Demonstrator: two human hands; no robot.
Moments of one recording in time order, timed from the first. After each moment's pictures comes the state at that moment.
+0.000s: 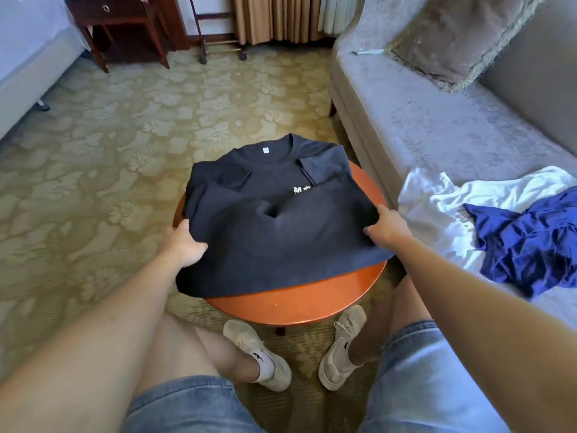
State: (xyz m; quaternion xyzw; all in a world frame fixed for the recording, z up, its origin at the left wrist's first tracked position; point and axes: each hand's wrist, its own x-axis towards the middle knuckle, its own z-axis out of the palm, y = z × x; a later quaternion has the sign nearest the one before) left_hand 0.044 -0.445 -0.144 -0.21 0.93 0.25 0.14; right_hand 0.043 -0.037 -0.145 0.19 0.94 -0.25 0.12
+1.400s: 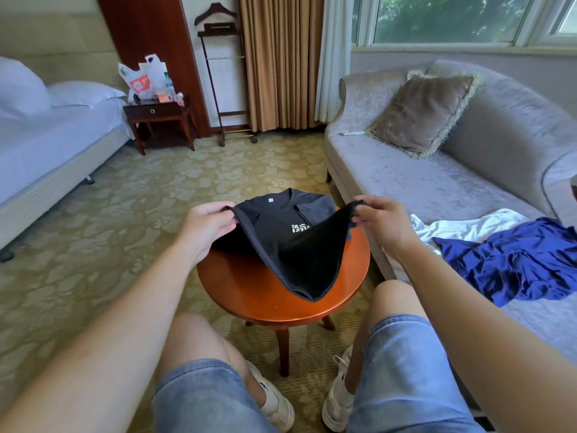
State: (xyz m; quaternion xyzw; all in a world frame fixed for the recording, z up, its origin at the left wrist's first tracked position) left_hand 0.155 -0.378 0.023 -0.07 0.71 0.70 -0.02; right_hand 0.170 -0.064 0.010 0.03 0.73 -0.67 -0.11
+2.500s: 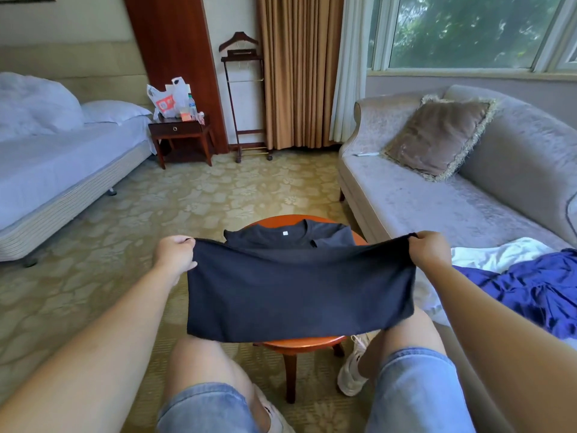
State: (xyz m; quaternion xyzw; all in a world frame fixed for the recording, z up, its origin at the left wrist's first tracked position) left_hand 0.133 -0.448 0.004 -0.27 0.76 0.57 -0.14; right_hand 0.125 0.003 -0.017 0.26 0.88 -0.38 -0.12
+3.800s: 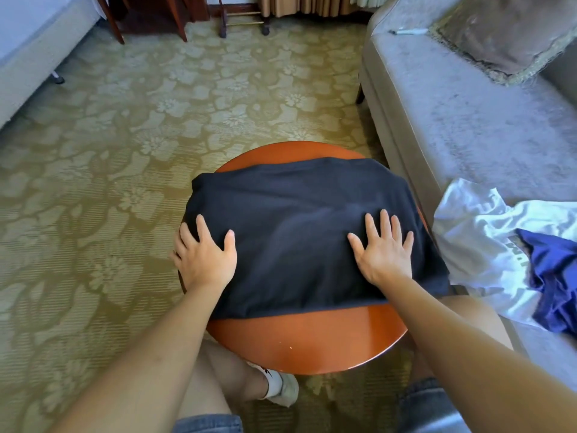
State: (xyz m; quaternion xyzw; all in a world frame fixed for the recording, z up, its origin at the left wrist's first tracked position) left_hand 0.031 -0.402 -0.183 -0.25 0.96 0.14 -0.04; right_hand 0.019 -0.098 -0.186 0.09 0.99 -0.10 0.07
